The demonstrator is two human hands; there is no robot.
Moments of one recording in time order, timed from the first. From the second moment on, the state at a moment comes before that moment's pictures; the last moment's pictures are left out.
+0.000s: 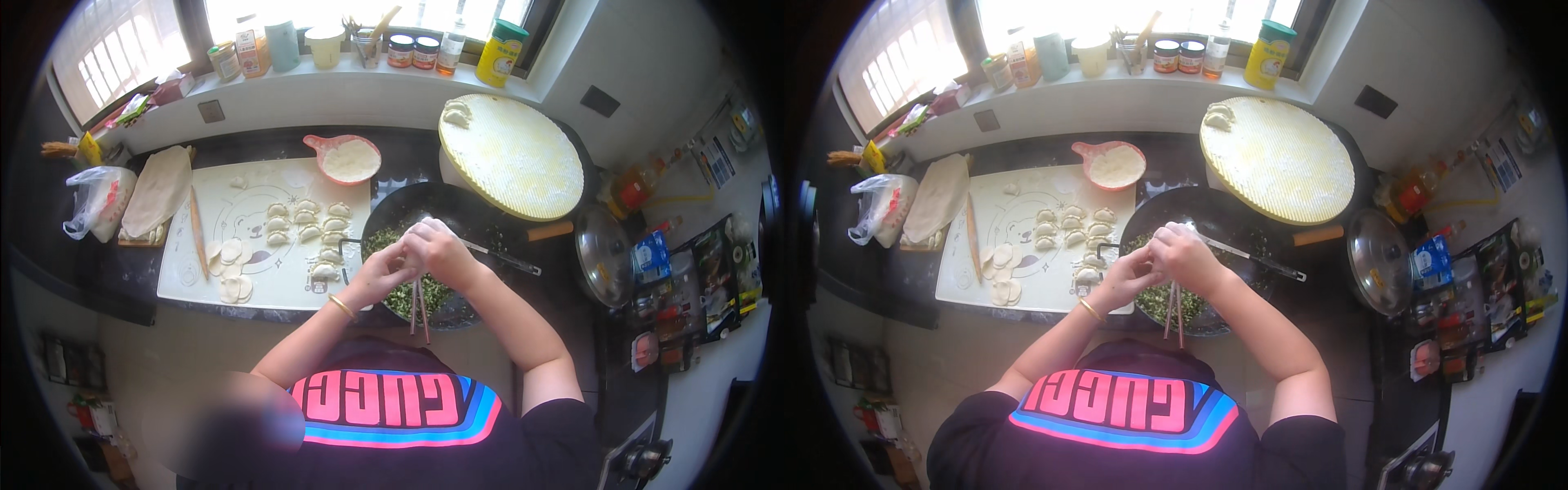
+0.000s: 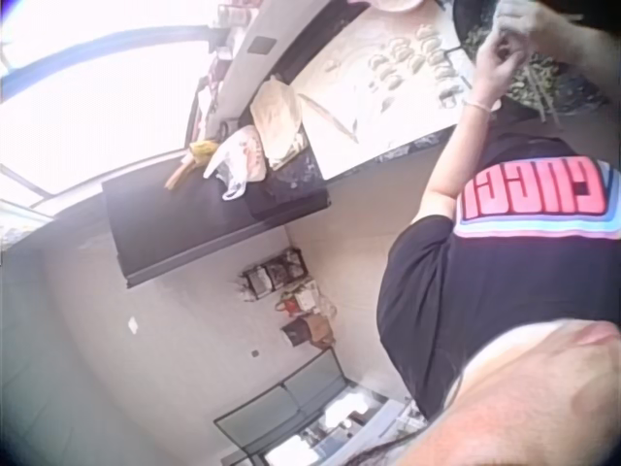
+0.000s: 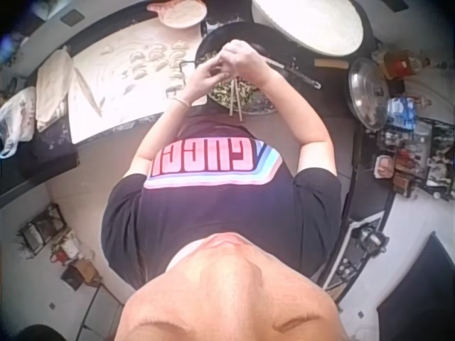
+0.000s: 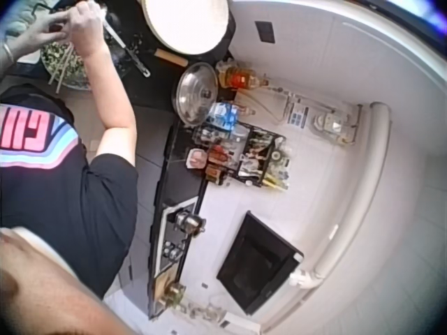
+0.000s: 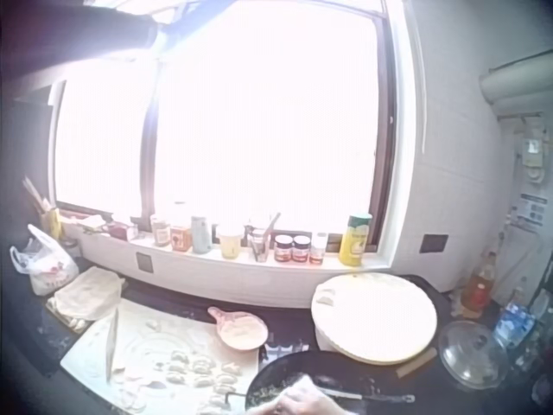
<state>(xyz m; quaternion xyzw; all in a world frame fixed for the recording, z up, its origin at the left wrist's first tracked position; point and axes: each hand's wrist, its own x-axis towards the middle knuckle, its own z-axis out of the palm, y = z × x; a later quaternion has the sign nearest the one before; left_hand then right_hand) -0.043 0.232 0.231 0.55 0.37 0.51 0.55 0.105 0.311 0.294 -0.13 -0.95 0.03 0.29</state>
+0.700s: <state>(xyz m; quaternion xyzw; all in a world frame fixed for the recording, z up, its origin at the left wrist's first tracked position) -0.035 0.228 0.229 0.49 0.38 0.57 0.55 0.102 0.297 0.272 -0.26 -0.85 0.22 0.39</state>
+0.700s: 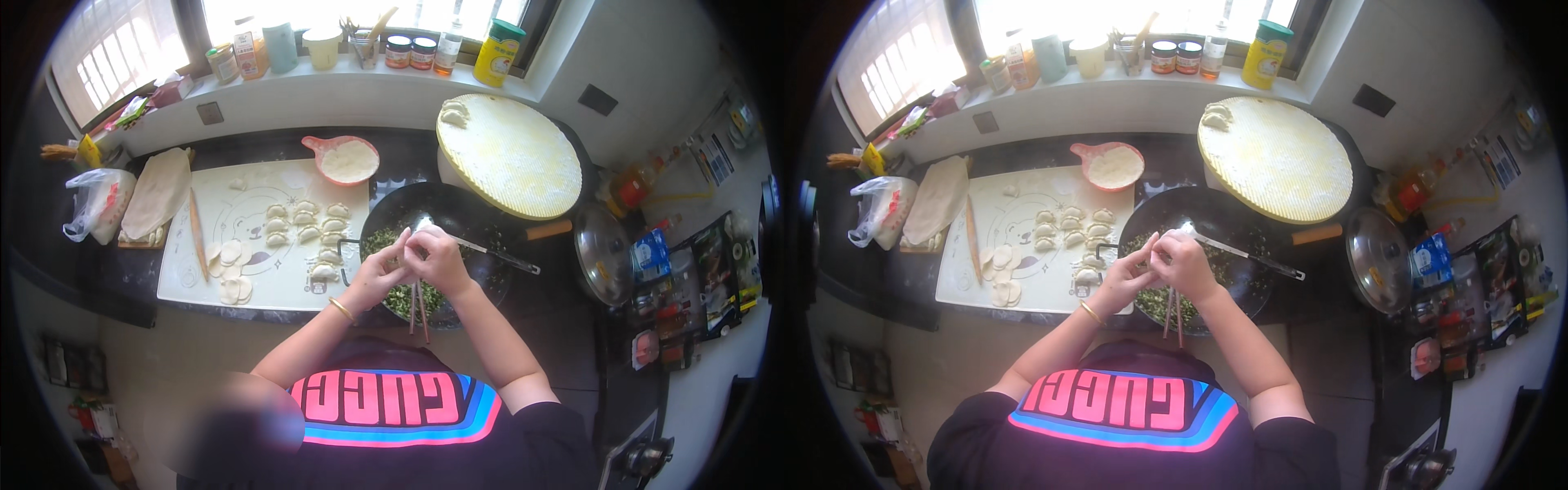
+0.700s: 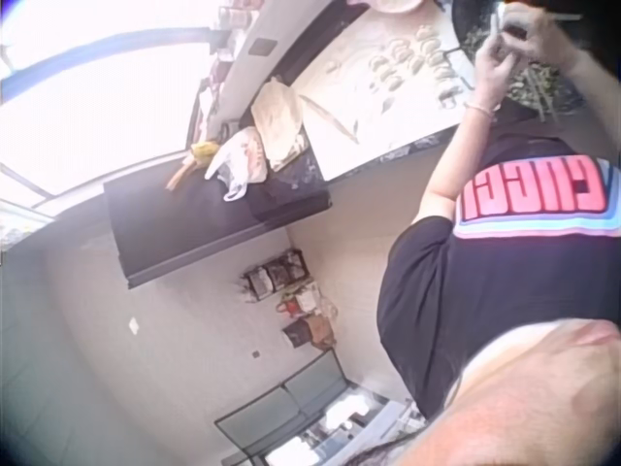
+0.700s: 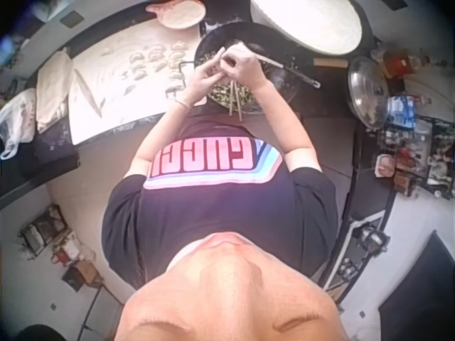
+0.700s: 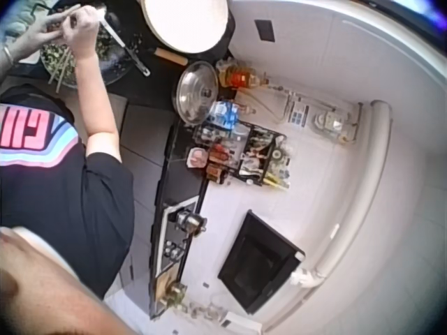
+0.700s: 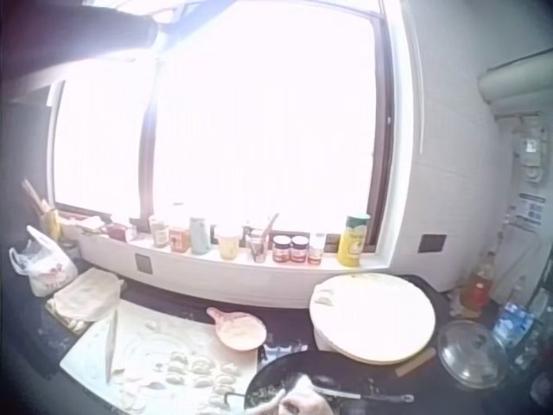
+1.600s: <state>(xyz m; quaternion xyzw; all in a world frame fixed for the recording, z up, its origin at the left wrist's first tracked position) -0.027 0.222 0.224 0.41 0.41 0.57 0.58 0.102 0.288 0.257 -0.30 -0.82 0.27 0.40</state>
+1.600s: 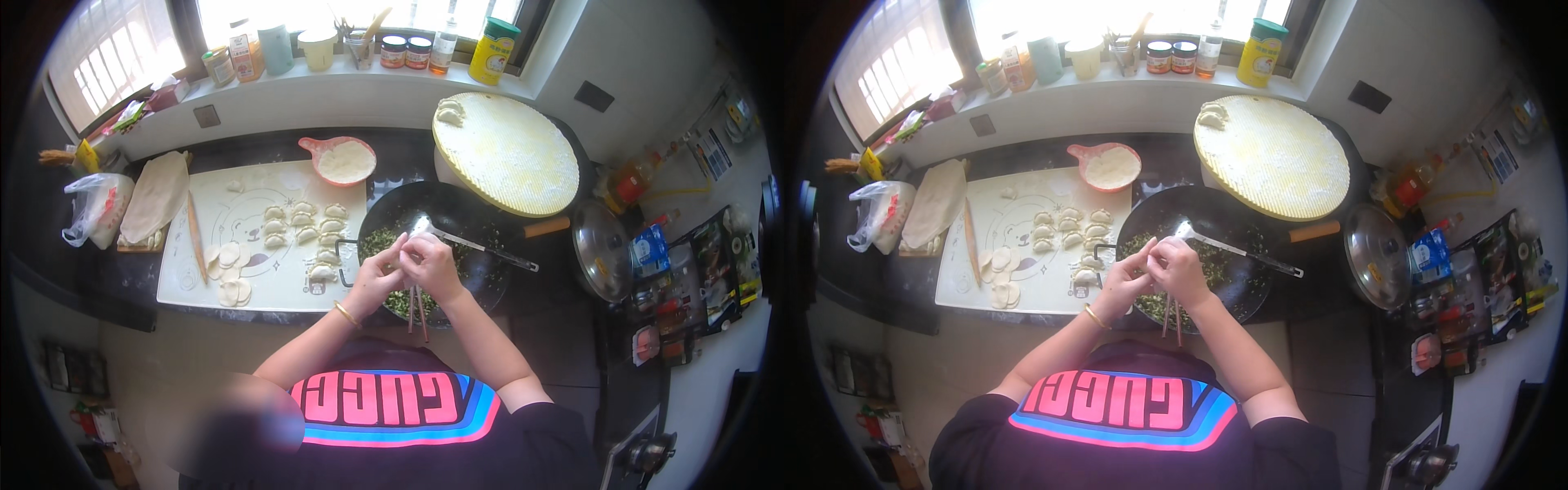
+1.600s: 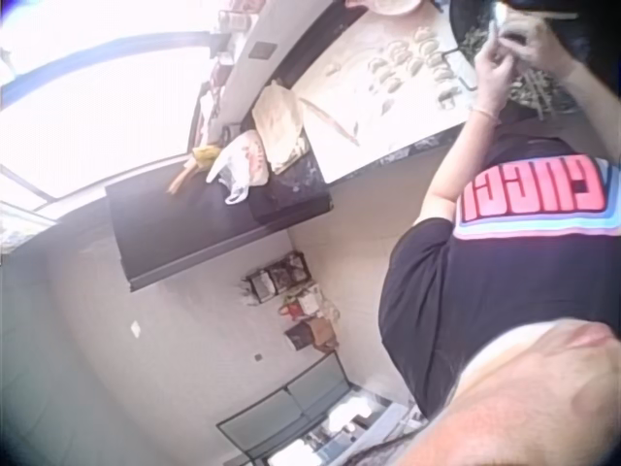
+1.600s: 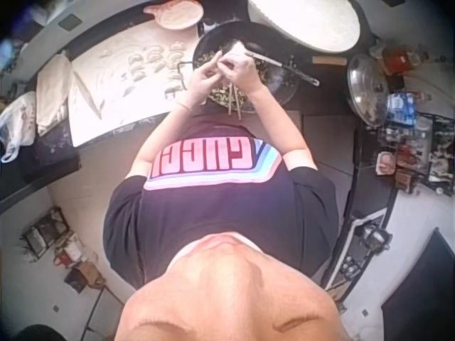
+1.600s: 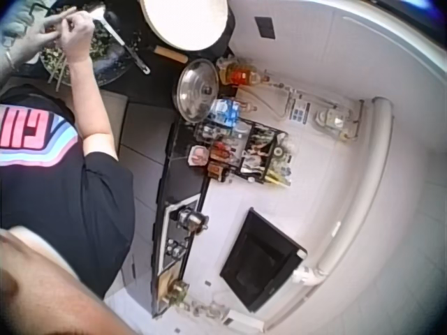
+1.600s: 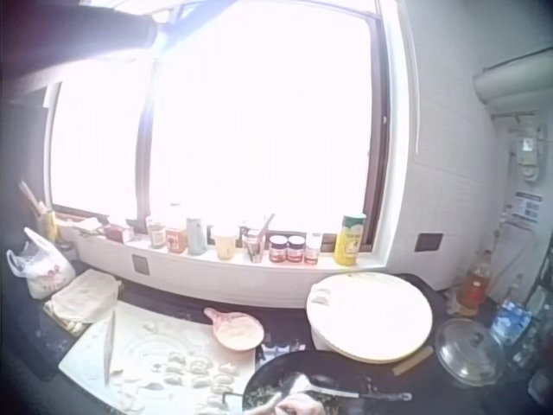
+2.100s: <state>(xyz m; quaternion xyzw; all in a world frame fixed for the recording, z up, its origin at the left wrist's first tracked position) -0.028 0.225 0.211 0.40 0.37 0.57 0.61 0.110 0.286 0.251 -0.35 -0.77 0.36 0.39</state>
